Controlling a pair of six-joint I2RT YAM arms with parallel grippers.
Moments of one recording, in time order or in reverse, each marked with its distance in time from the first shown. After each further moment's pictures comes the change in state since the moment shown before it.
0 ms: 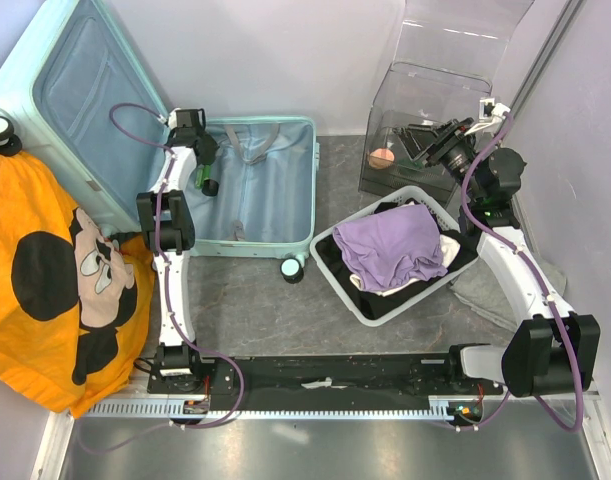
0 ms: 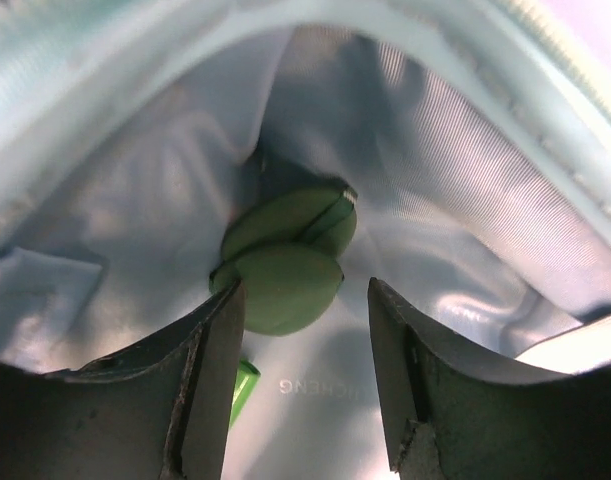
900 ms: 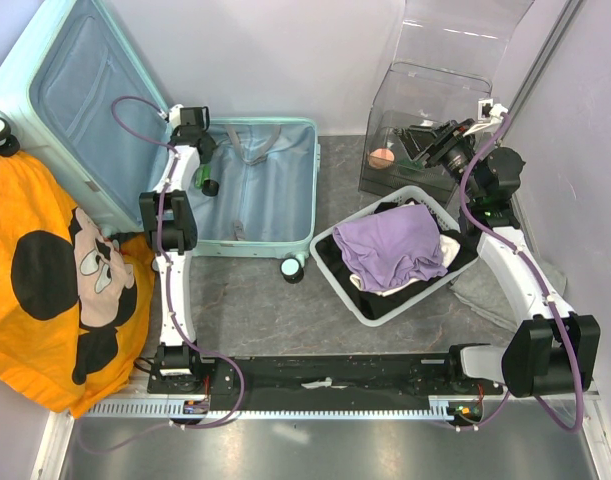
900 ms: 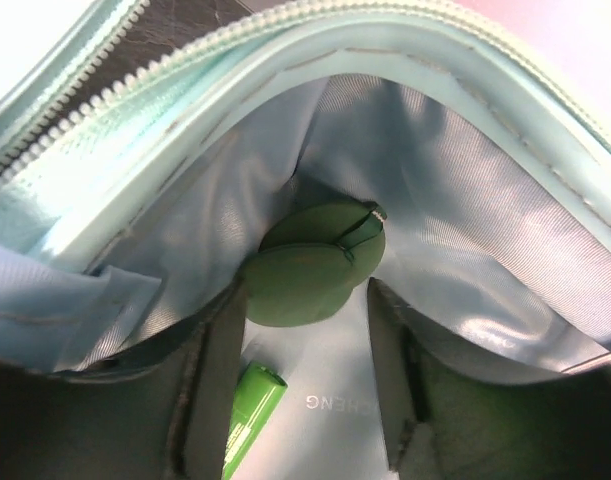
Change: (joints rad) left arm -0.025 -0.005 0.012 0.002 -0.147 0.058; right arm 0.000 -0.002 0.000 -0.029 0.018 -0.041
